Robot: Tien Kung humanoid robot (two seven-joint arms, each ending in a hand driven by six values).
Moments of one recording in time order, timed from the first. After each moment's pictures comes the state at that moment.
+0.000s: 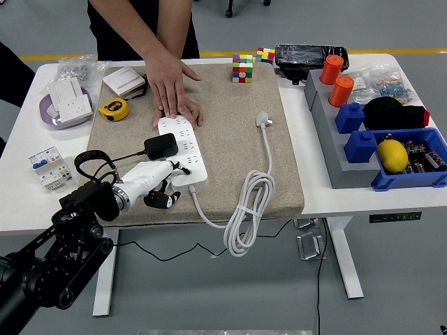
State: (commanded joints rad) left arm -0.30 0.11 -1.11 -1.25 2.27 -0.25 0.09; right arm 0.15 -0.31 0.31 0.38 -0.25 -0.43 -0.14
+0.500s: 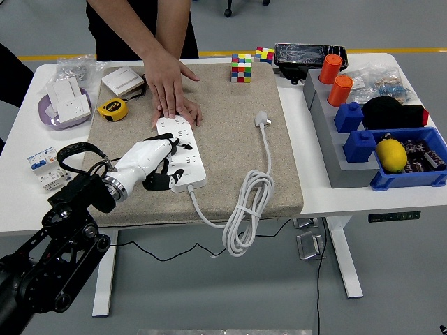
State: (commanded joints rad) left arm -0.23 0.09 -1.22 -1.46 2.27 -0.08 0.04; right arm 0.15 -0.31 0.31 0.38 -0.25 -0.43 -0.14
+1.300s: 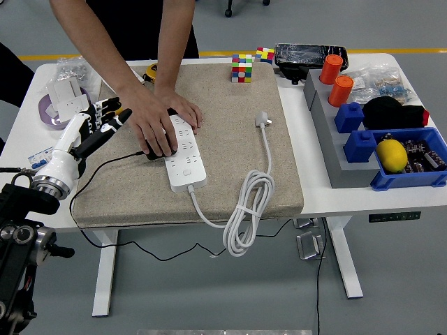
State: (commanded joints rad) left arm -0.06 0.02 -1.57 -1.62 1.38 -0.04 0.23; right arm 0.13 -0.30 0.29 0.38 -0.25 -0.42 -0.14
